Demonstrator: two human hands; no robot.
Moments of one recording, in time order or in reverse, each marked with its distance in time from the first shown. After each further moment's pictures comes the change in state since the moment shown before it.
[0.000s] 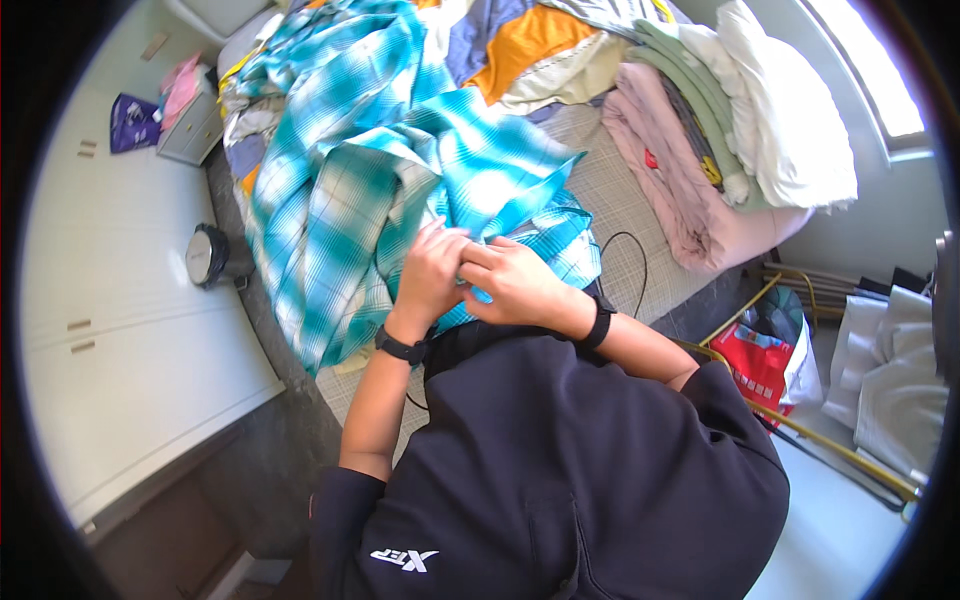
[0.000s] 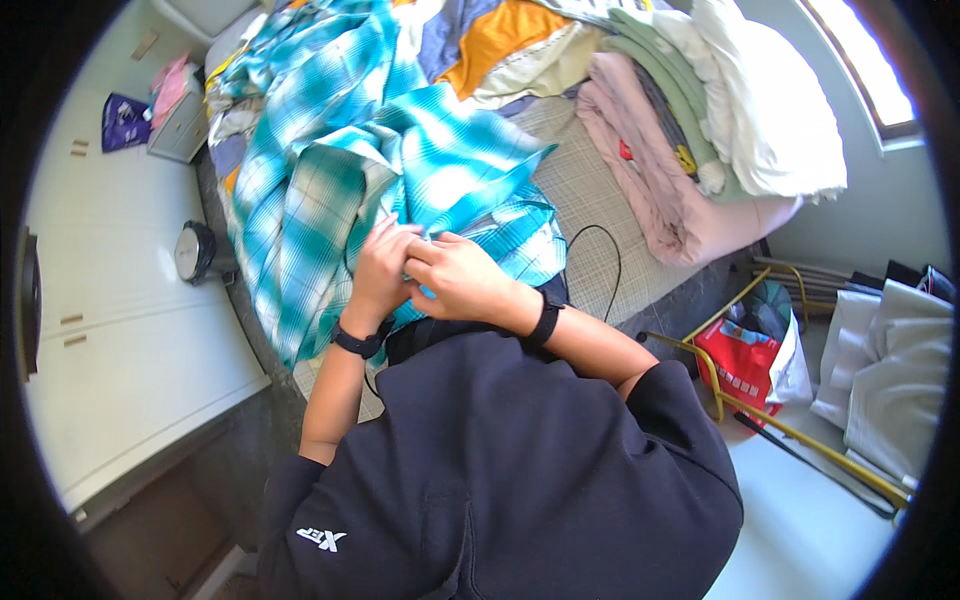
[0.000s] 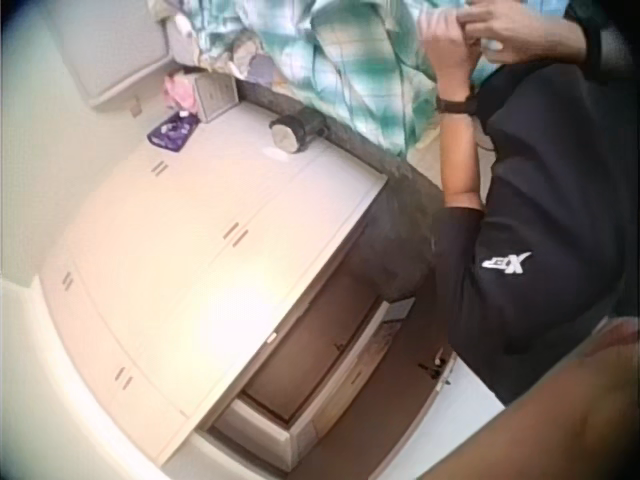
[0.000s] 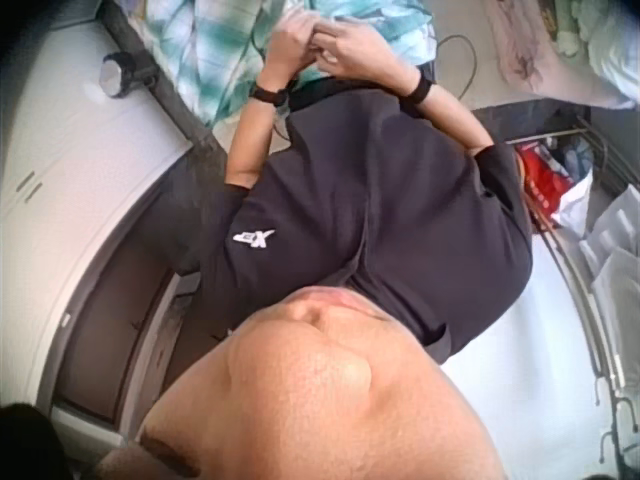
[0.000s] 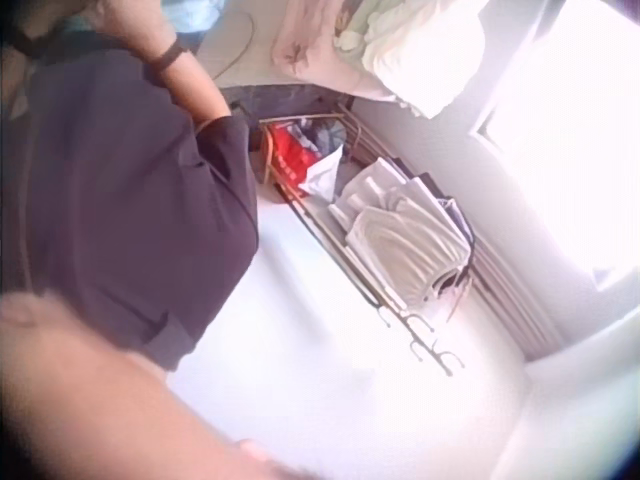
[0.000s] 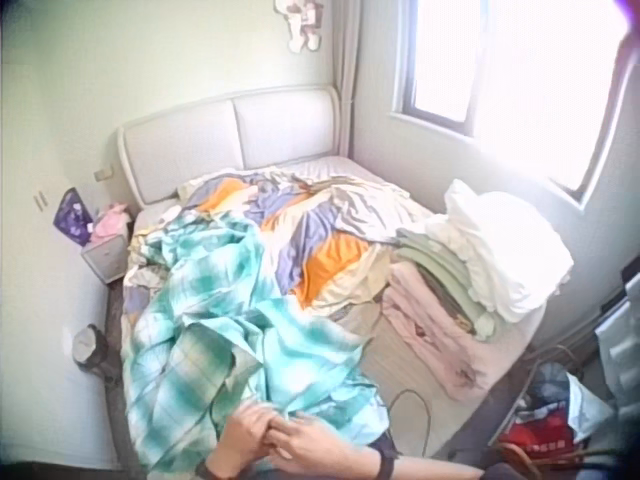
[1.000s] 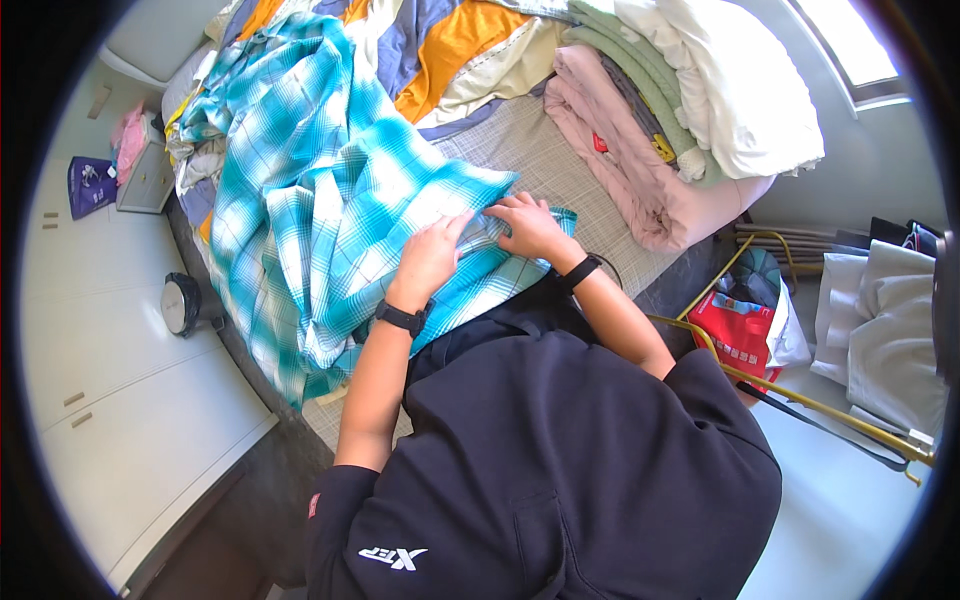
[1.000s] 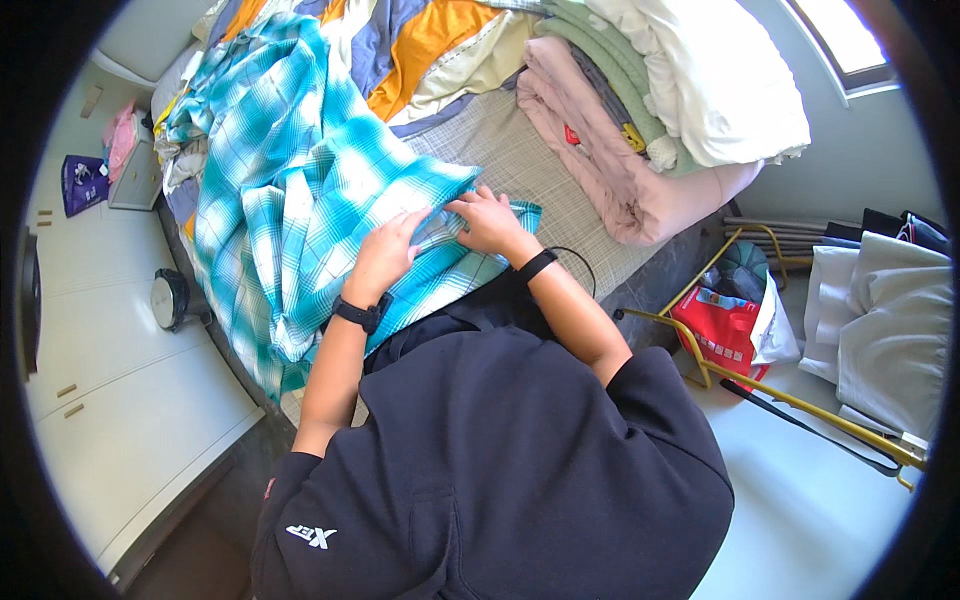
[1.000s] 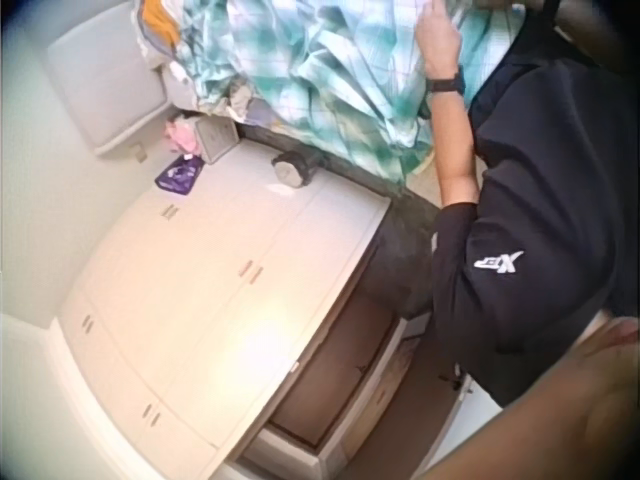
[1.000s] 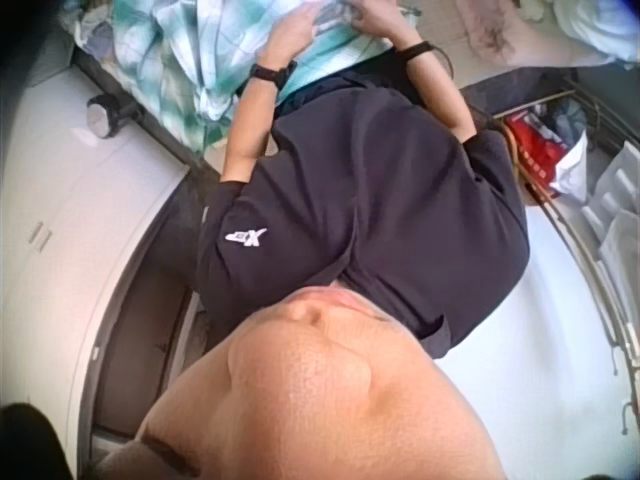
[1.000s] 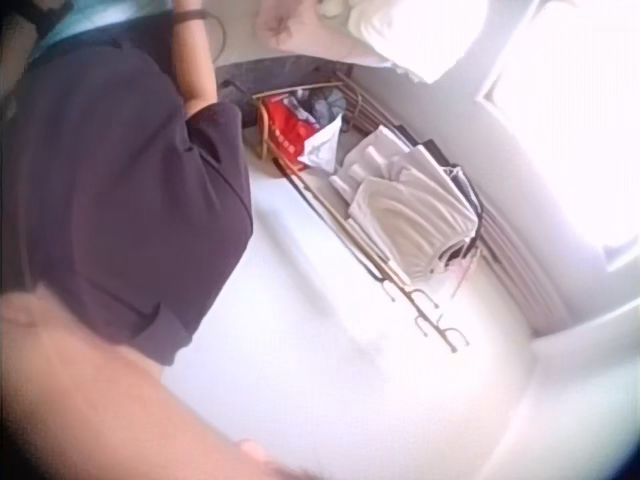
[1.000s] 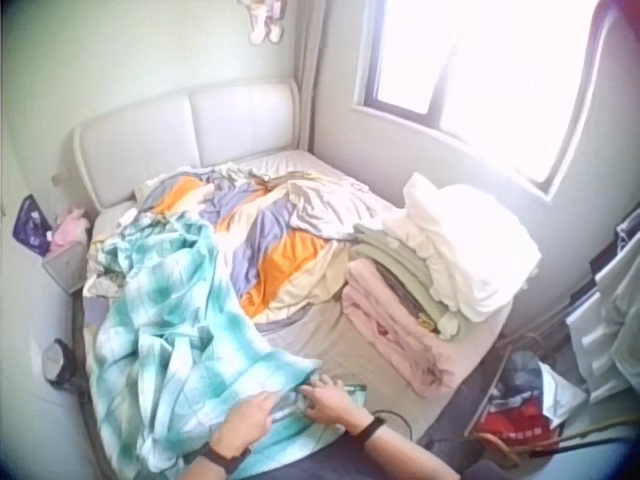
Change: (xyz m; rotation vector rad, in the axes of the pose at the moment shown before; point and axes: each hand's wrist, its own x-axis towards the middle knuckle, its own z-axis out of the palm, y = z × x) left_hand 0.060 -0.005 0.069 -0.033 -0.322 -0.176; right_hand -0.078 0.150 0.006 -0.256 -0.170 0.604
